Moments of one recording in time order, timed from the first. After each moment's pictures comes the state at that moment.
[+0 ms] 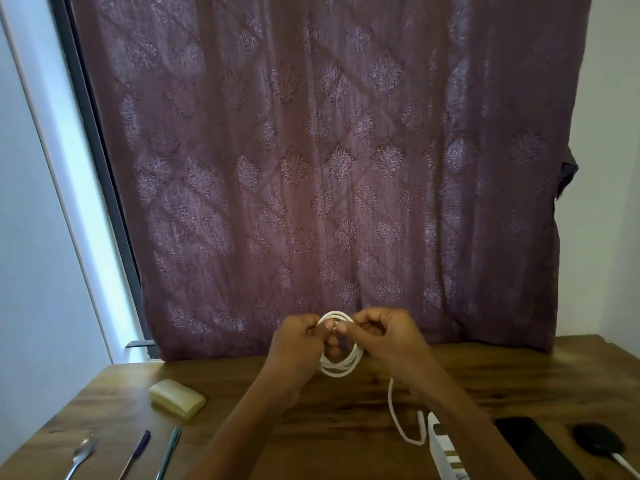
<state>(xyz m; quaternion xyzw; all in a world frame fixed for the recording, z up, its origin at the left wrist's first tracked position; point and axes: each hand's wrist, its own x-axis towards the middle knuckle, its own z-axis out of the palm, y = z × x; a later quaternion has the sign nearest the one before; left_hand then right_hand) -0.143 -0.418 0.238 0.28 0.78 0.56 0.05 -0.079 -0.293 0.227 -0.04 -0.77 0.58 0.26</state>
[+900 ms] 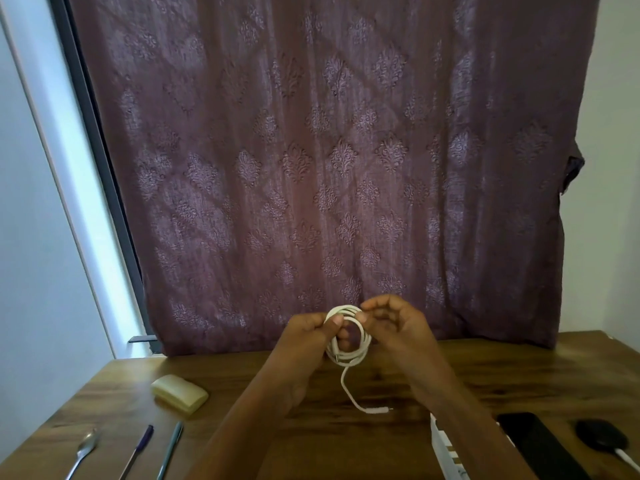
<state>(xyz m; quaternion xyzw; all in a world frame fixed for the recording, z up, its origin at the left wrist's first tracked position) -0.140 -0.412 0.236 0.25 0.67 0.67 0.18 -0.079 -0.287 0.218 -0.06 -0.68 0.67 0.29</state>
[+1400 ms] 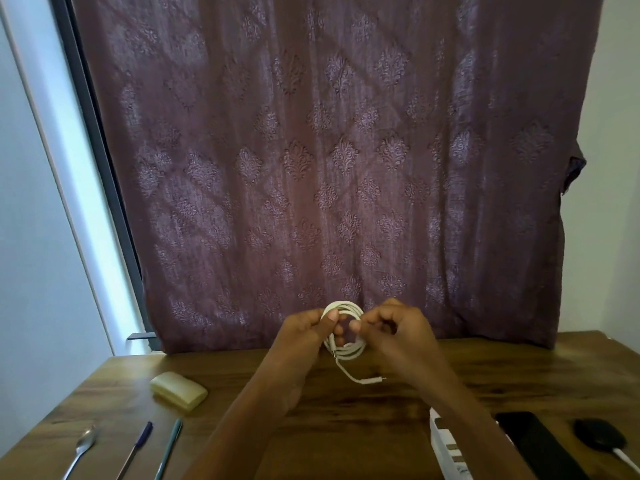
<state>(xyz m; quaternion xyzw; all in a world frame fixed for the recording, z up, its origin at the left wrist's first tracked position) -0.142 -0.418 0.233 0.27 0.65 0.69 0.17 -0.070 -0.296 0.227 -0.08 -0.81 0.50 0.31</state>
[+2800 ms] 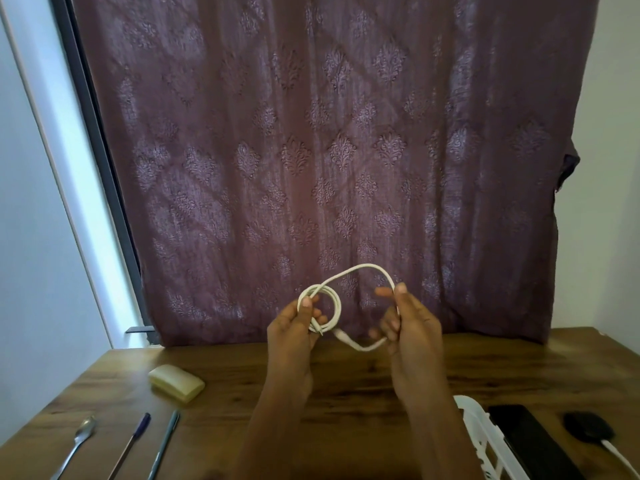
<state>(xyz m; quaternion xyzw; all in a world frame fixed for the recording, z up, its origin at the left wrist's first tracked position) -0.146 -0.401 0.212 0.12 0.52 0.84 0.08 -0.069 -0.307 0.221 -0.11 -0.45 0.80 0.38</state>
